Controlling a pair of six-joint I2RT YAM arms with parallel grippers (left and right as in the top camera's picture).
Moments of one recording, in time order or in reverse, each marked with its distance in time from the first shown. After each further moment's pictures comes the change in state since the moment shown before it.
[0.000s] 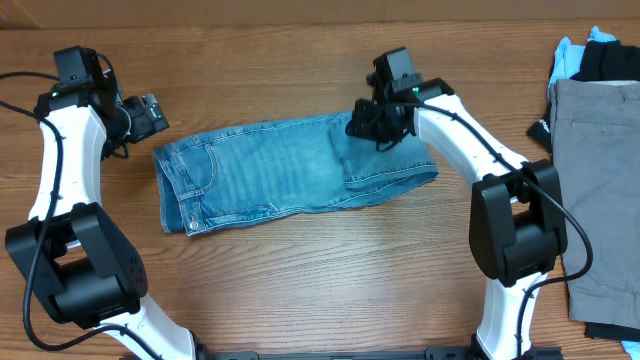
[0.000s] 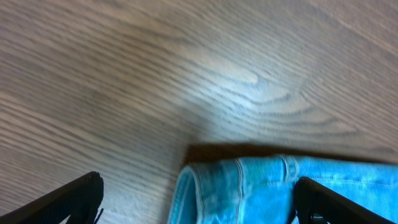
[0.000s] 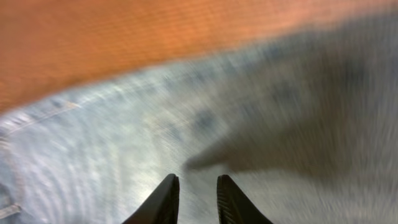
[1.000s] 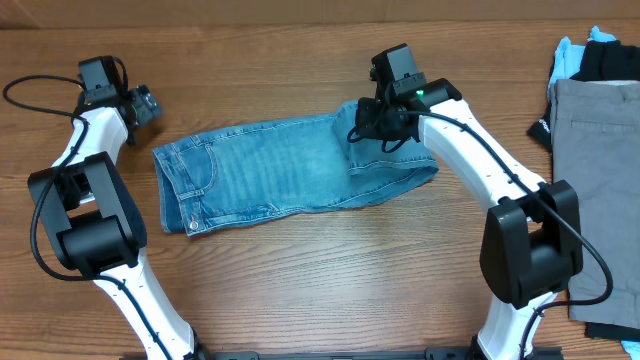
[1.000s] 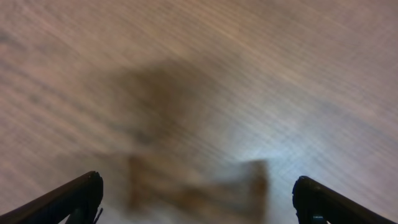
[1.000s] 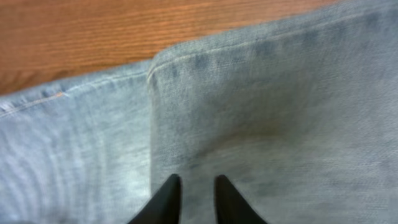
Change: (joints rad) left arm 0.000 0.296 0.000 0.509 -0.241 -0.058; right arm 0.040 -0.116 -0.044 -0.064 0.154 -0.037
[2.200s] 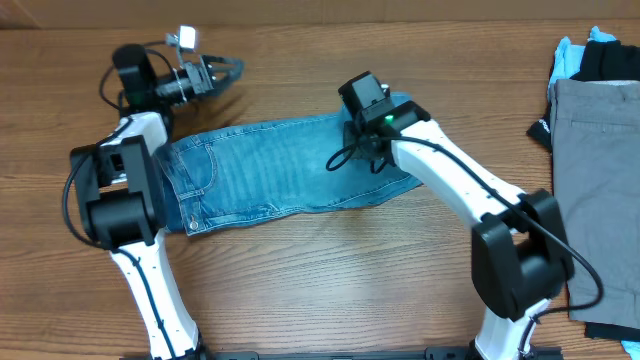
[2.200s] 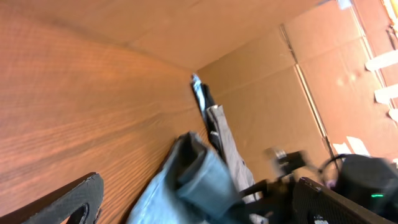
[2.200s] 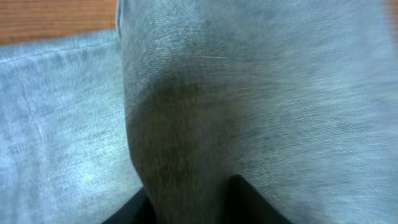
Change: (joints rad) left arm -0.111 0.175 0.002 0.955 1.563 -0.605; right arm 0.134 -0.027 -0.093 0.005 0.291 0.034
